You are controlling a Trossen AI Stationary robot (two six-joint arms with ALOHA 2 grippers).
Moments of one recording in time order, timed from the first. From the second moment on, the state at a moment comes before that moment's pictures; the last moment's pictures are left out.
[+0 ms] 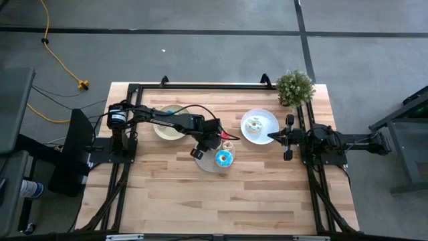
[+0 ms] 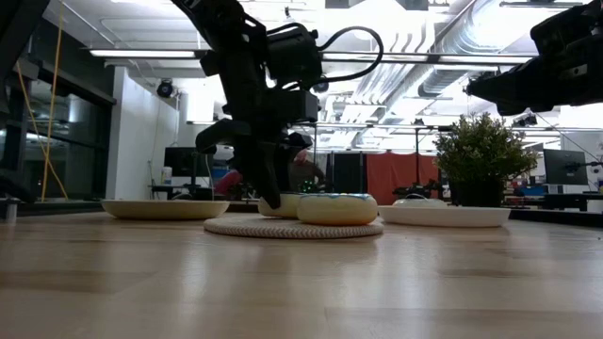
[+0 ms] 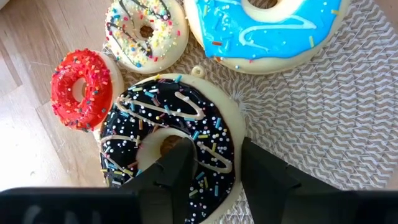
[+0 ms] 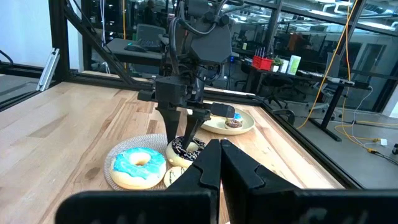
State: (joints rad) left arm 0.10 1.88 1.26 -0.53 0.10 0.60; right arm -0.01 0.06 0.01 0.05 0.10 -0.16
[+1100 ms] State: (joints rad) left arm 0.10 1.79 1.29 -0.57 0.06 0.63; right arm -0.01 0.06 0.01 0.05 0.10 -0.16
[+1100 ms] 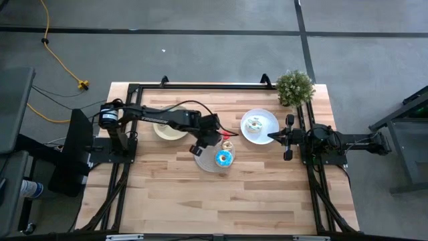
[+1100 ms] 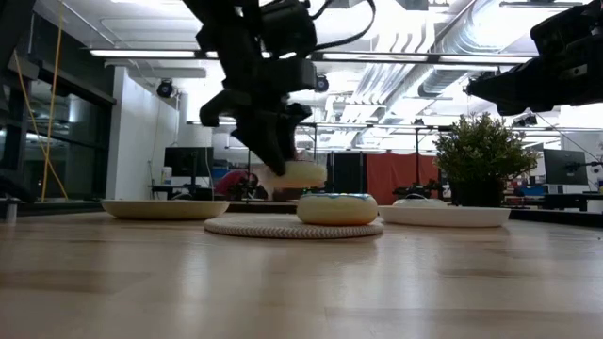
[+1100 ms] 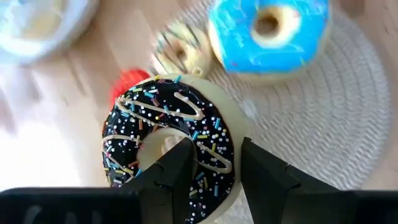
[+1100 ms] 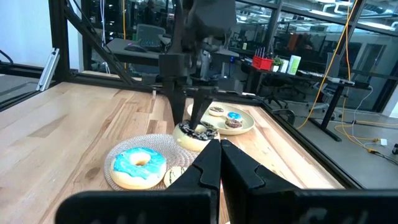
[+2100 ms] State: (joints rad) left arm 0.16 2.16 1.92 -0.71 0.15 0.71; right arm -0.01 0.06 0.01 0.05 0.10 -0.16
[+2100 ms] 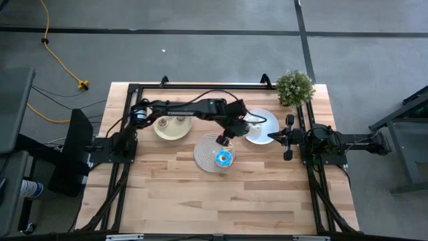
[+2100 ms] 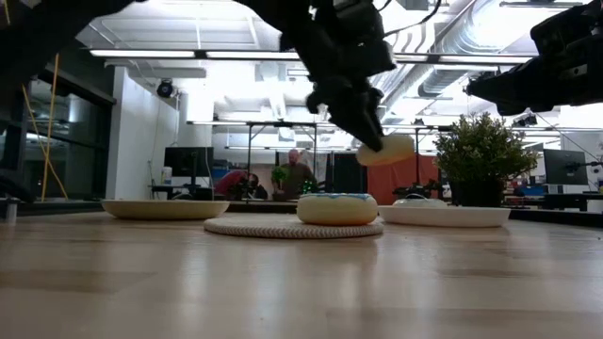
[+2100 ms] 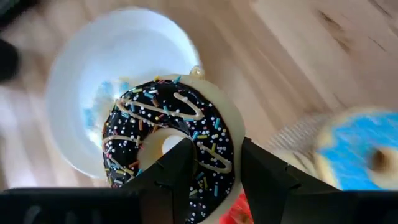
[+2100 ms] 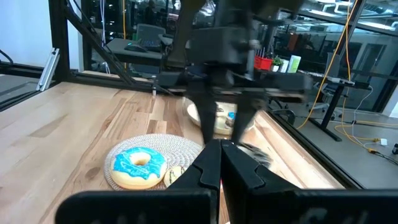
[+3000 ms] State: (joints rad) left arm 0.29 2.49 2.34 -0.63 0.19 0.52; right arm -0.01 0.06 0.01 0.05 0.10 -0.16
